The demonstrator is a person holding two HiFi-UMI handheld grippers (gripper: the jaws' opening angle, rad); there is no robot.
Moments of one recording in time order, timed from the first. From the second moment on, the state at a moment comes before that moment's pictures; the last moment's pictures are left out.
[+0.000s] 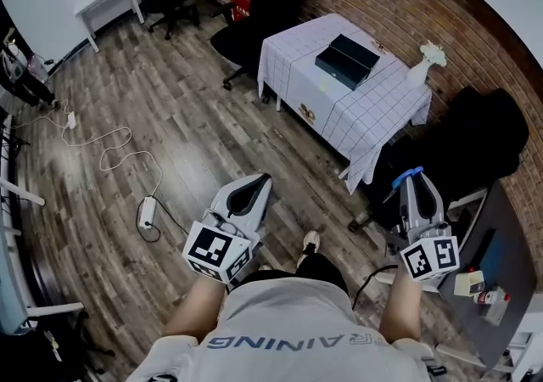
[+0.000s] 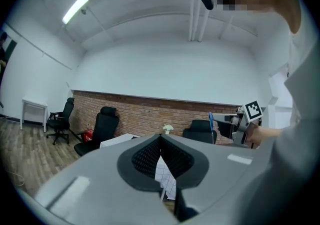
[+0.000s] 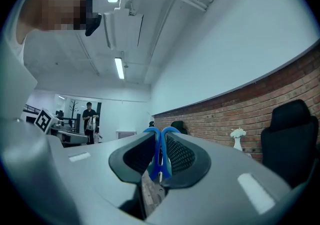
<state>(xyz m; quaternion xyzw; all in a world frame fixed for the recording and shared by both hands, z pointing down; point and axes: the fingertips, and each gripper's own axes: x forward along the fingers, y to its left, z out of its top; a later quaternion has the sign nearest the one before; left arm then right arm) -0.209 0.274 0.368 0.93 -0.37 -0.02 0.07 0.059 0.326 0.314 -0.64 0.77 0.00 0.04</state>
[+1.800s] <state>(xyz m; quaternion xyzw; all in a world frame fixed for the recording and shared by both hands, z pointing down) 0.035 -0.094 0.379 0.92 -0.39 0.03 0.07 0.336 -0.018 0.342 -0.65 0.76 -0.04 0.08</state>
